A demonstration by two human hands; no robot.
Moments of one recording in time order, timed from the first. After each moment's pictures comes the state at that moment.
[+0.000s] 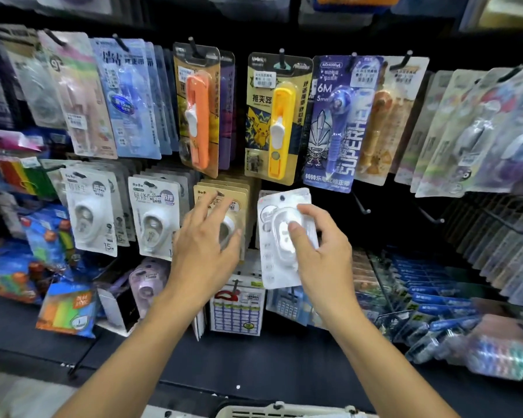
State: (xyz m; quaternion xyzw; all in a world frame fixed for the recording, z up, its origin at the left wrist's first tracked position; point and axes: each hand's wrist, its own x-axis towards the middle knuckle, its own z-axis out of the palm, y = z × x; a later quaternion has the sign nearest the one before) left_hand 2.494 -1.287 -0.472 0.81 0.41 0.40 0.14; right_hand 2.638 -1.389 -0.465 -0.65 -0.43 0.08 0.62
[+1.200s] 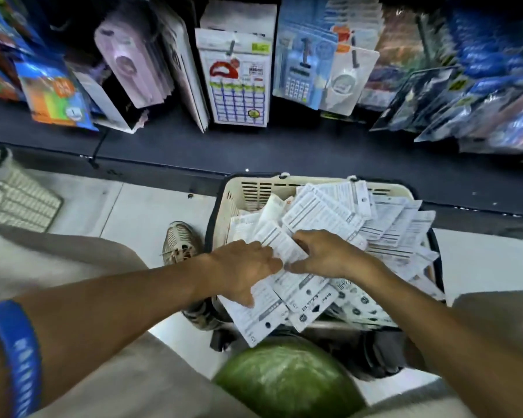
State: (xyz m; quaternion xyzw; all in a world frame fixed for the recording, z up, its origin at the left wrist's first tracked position) left_hand 2.426 -1.473 -0.731 0.93 0.05 -0.34 0.11; right_hand 2.604 -1.564 -0.714 -0.72 -0.53 0.44 0.02
